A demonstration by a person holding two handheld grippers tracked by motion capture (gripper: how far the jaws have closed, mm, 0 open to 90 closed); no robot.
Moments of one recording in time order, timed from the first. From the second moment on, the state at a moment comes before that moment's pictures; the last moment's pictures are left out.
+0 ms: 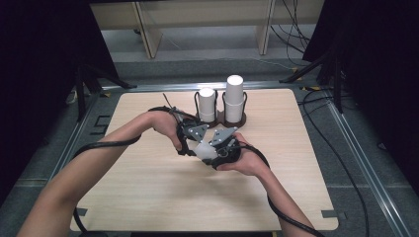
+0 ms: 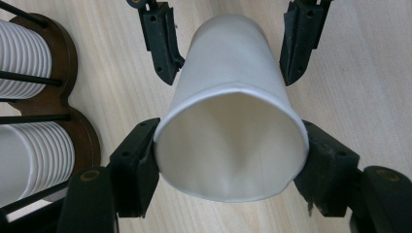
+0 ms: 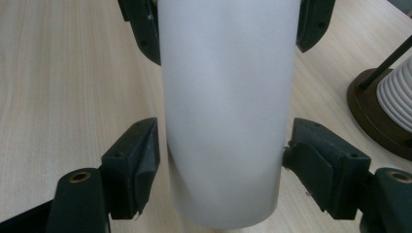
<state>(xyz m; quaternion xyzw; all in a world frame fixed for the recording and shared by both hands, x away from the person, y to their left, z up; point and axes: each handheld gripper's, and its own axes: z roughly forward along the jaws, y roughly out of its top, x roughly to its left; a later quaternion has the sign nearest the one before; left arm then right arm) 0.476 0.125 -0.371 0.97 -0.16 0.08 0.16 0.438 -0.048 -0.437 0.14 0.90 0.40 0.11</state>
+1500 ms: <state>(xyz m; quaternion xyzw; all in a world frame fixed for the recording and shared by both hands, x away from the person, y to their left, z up) 0.474 0.117 -0.365 0.97 -0.18 0.08 0.13 0.438 -0.042 -0.440 0.14 0.90 0.40 0.10</state>
